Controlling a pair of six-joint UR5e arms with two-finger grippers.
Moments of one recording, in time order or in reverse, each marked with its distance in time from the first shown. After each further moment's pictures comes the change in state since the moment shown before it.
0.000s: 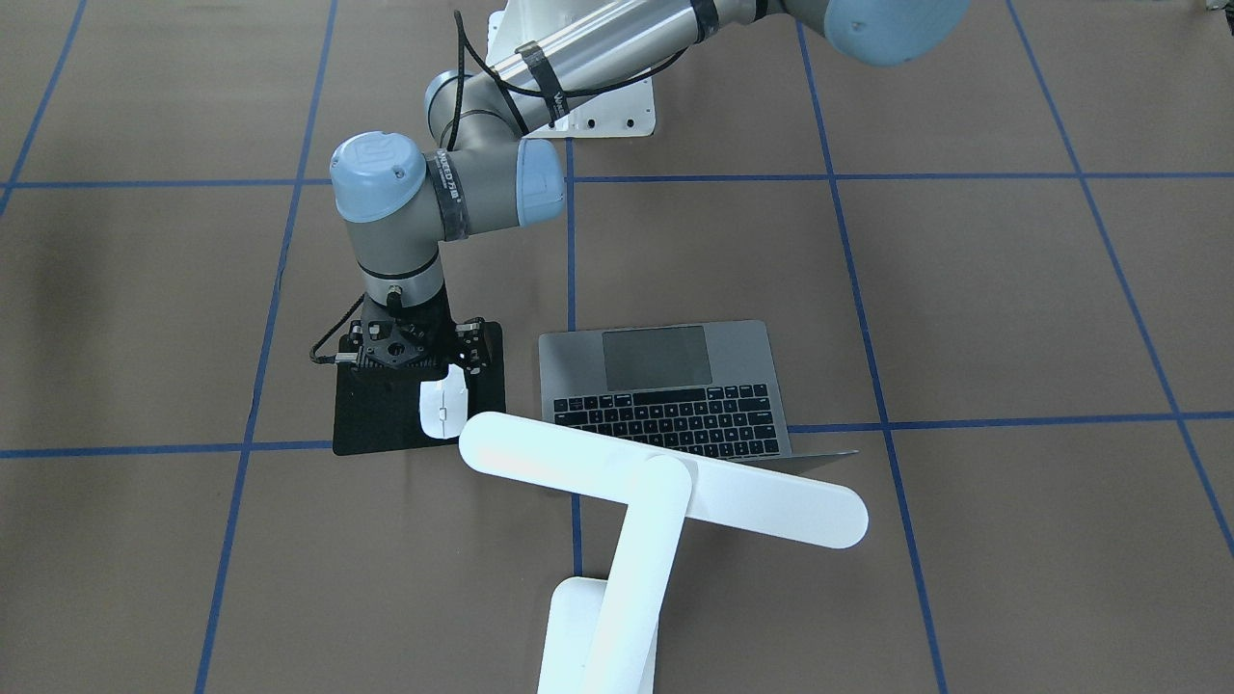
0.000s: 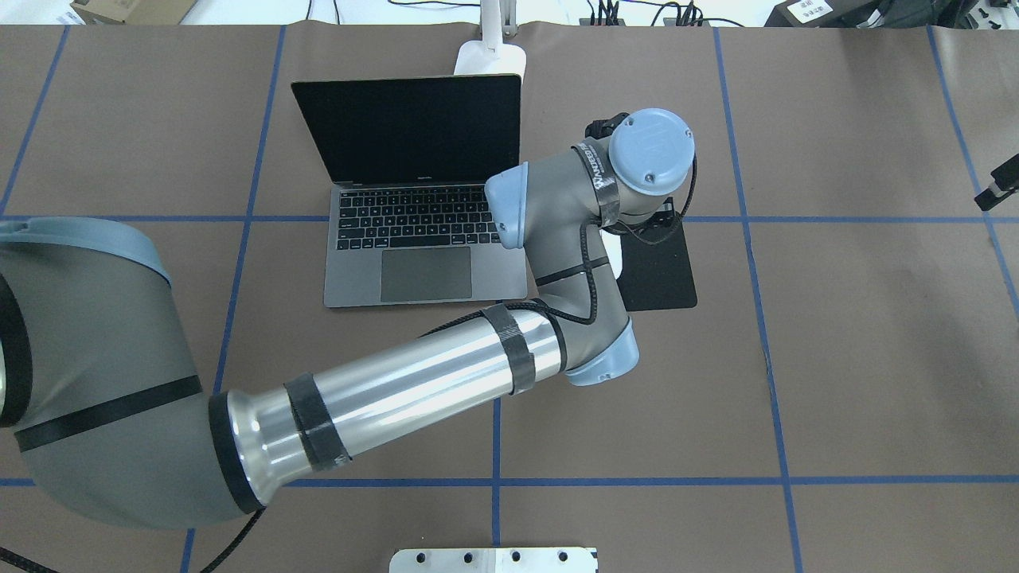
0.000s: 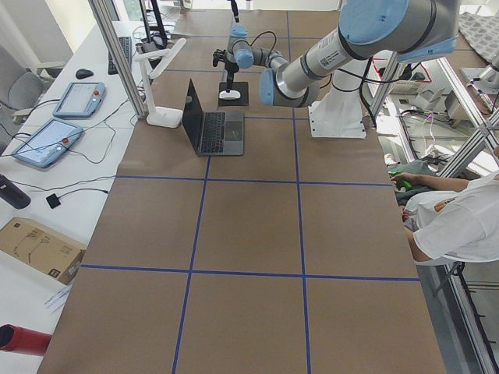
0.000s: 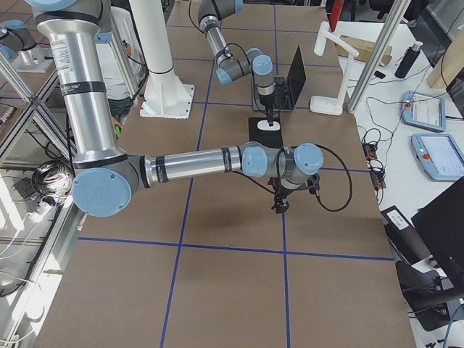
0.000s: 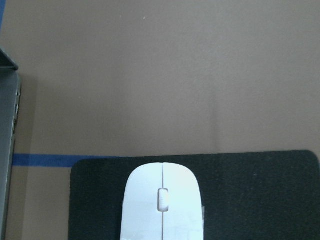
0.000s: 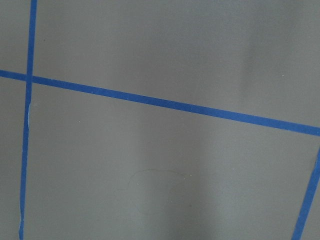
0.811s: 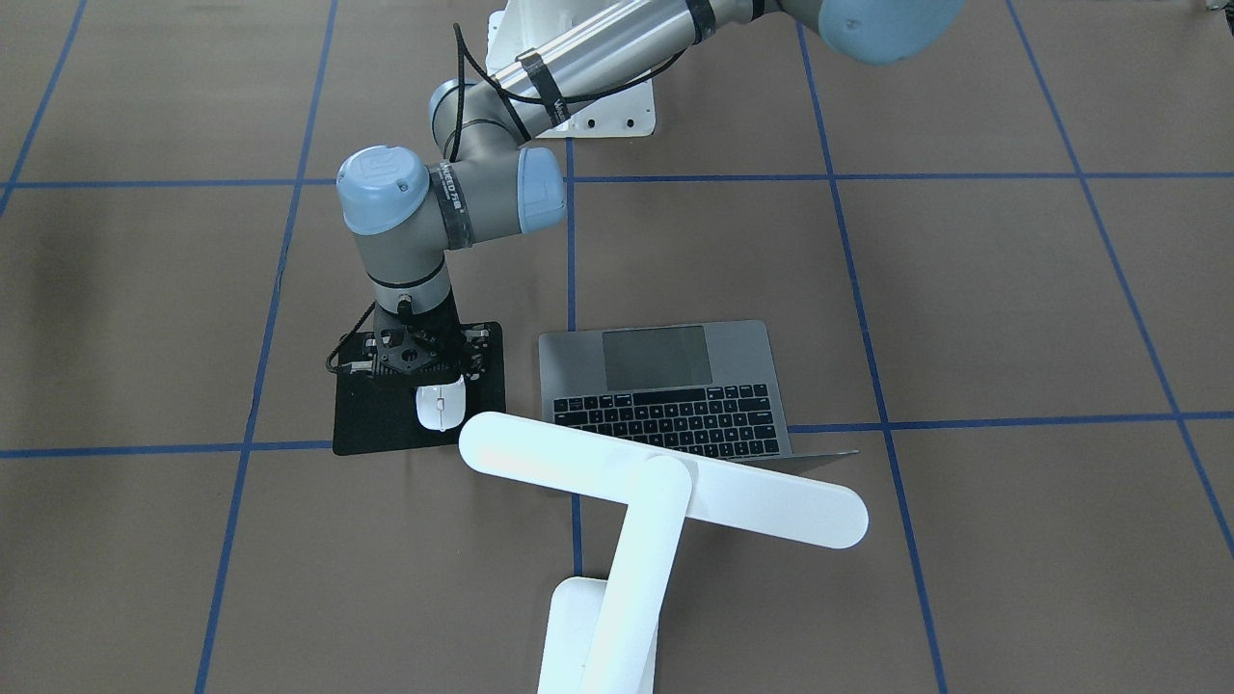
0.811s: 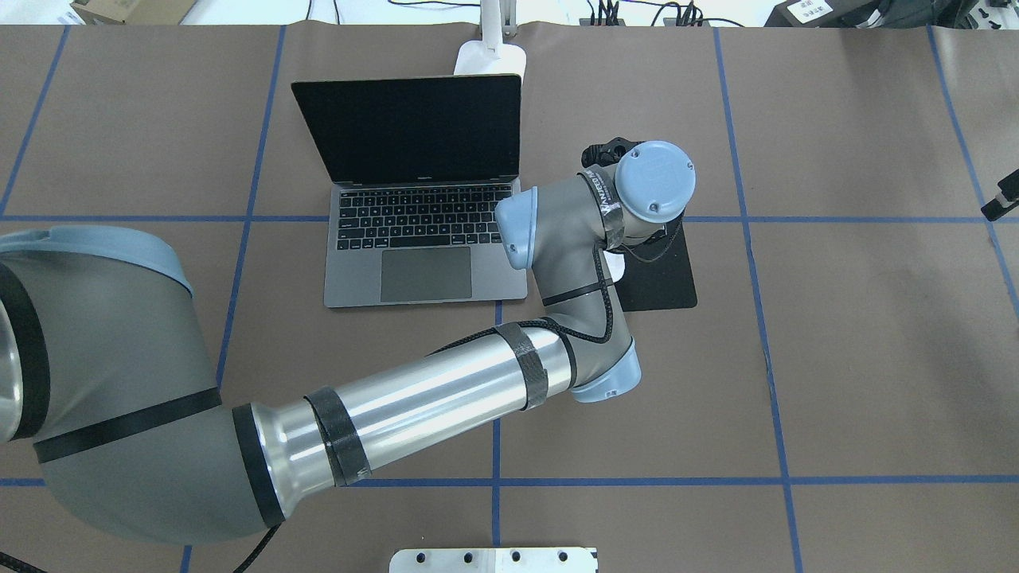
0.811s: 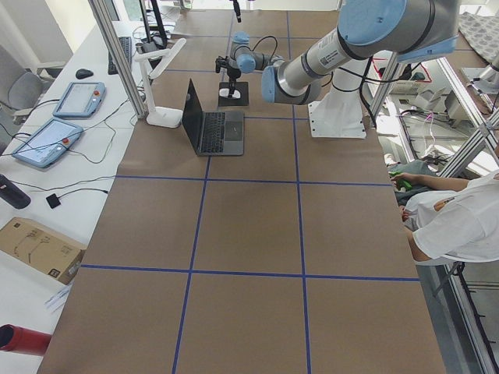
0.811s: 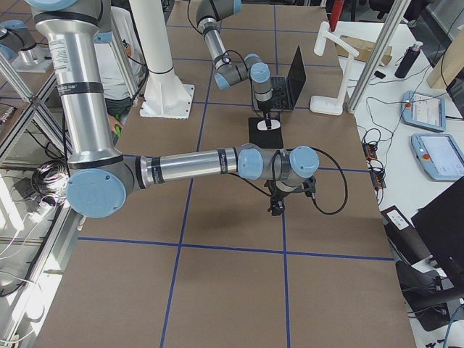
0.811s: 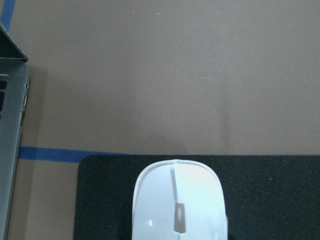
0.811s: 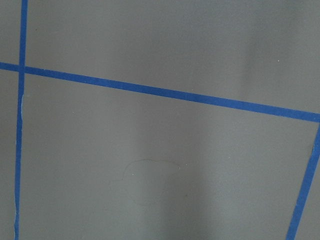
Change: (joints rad) left arm 0.040 -0.071 0.189 -0.075 0.068 -0.067; right arm 0.000 -0.028 0.015 -0.001 0.001 -0.001
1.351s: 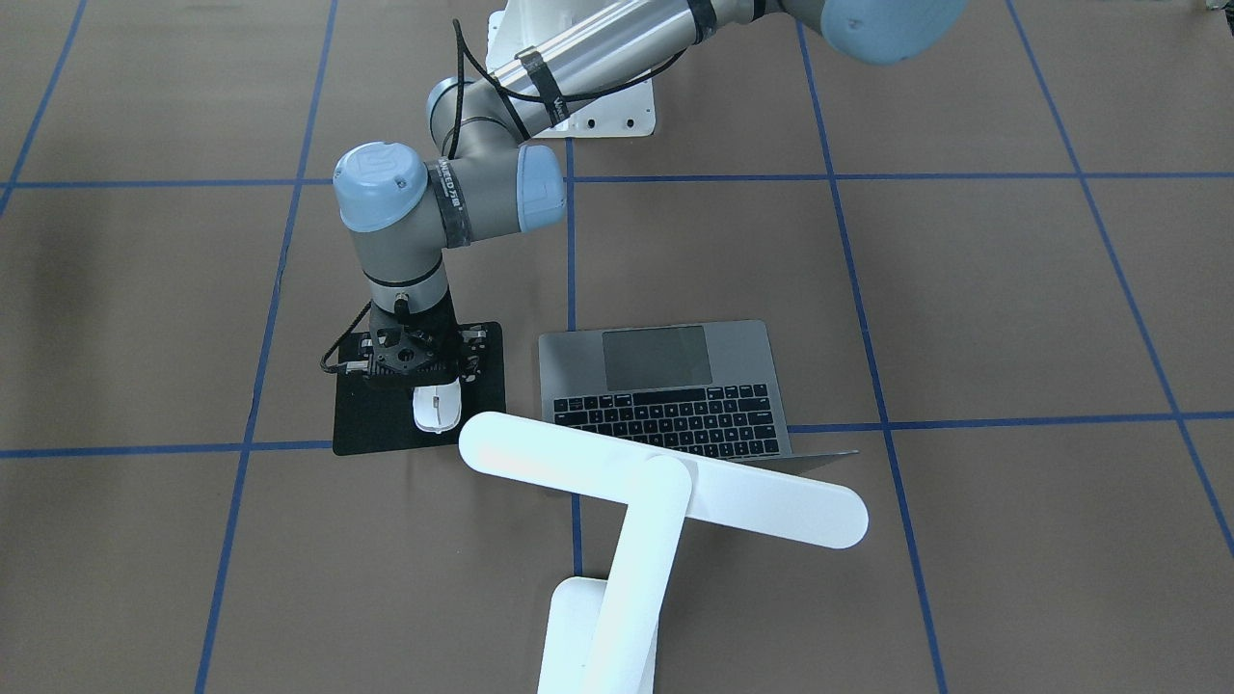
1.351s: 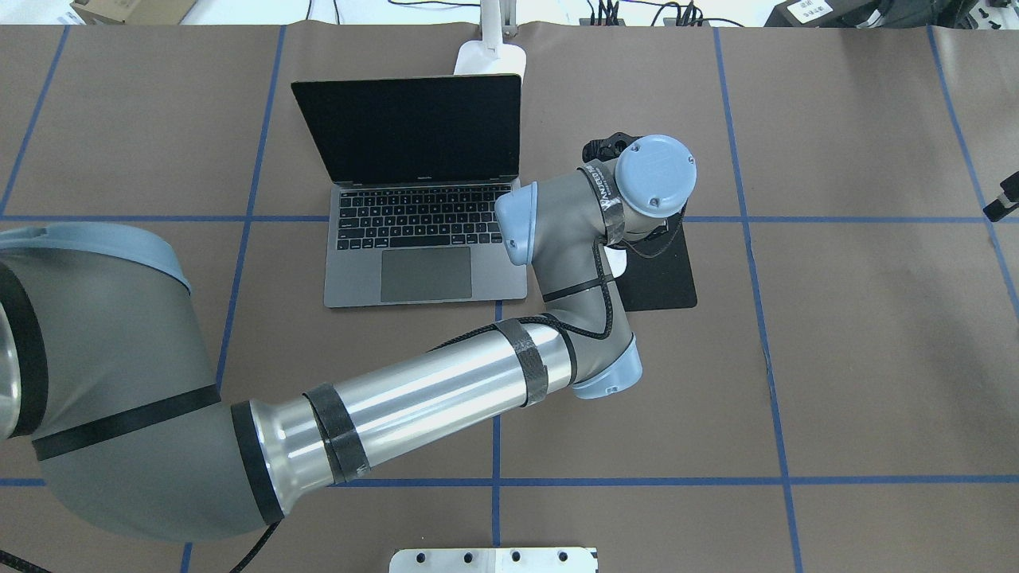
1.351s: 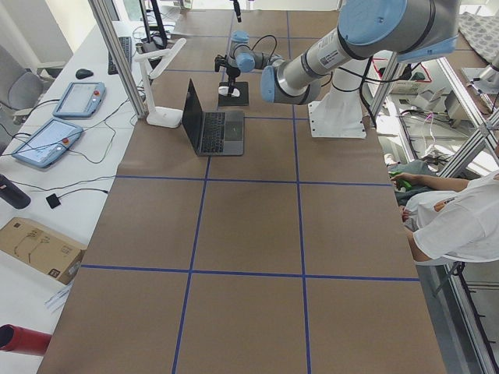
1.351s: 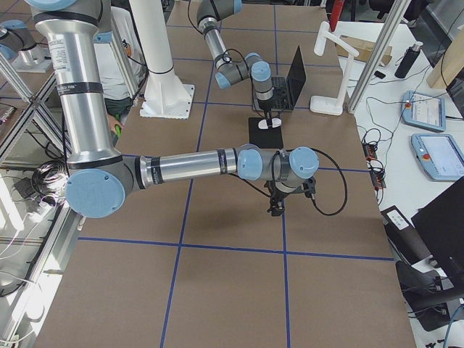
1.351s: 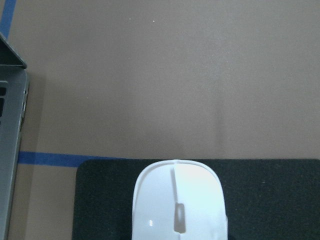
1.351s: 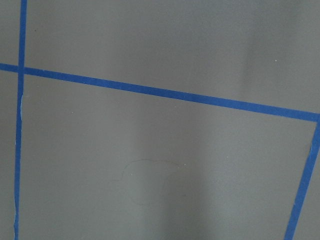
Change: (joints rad) left arm -0.005 -0.001 -0.008 0.001 -0.003 -0.001; right arm 0.003 -0.004 0.002 0.000 0.000 0.000
